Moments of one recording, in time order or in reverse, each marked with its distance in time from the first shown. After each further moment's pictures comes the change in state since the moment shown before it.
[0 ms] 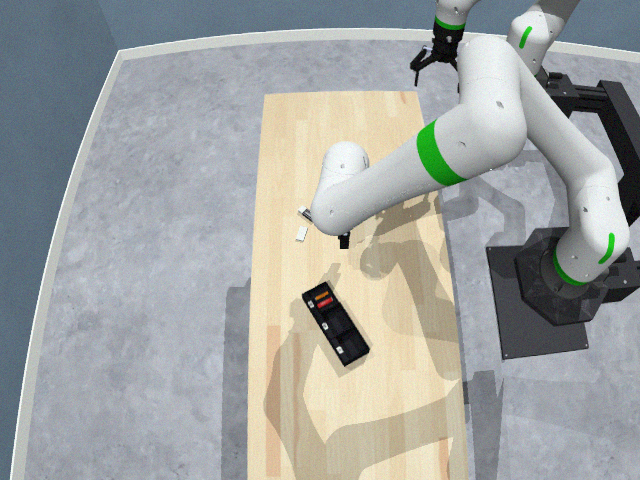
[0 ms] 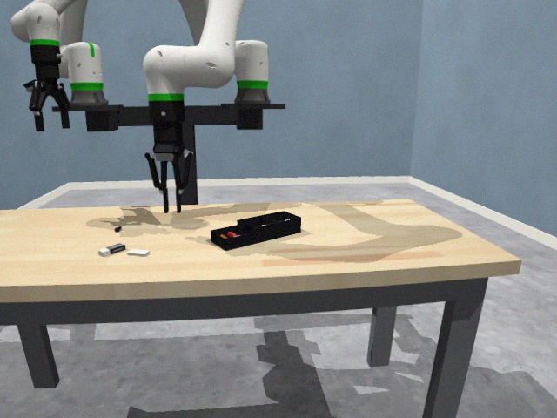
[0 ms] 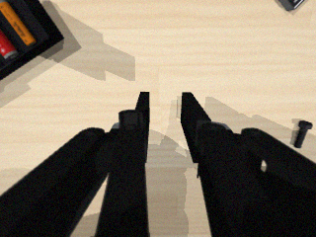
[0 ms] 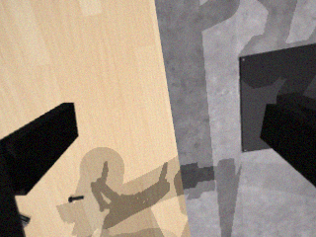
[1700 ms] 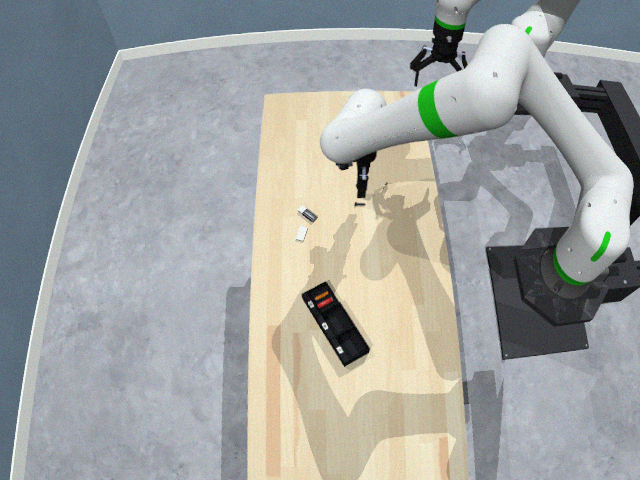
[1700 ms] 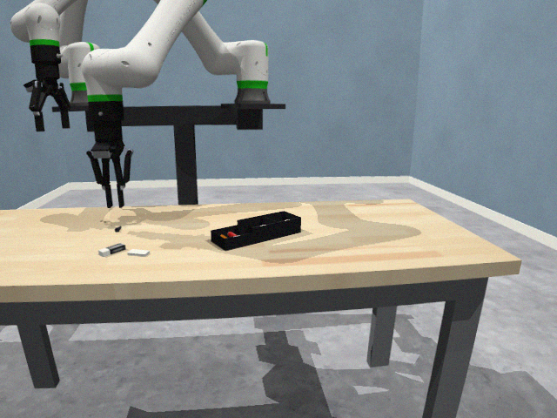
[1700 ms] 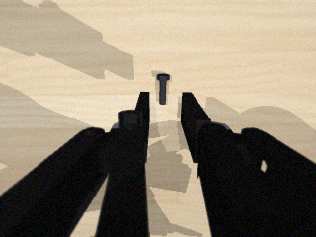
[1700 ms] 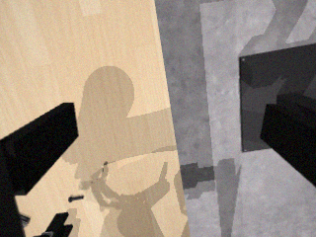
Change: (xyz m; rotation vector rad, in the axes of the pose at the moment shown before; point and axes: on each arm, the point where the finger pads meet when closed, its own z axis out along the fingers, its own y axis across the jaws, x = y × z) left arm -0.057 0.180 -0.002 0.003 0.000 -0.001; right arm 0.000 0.000 0.000 0.000 0.000 0.000
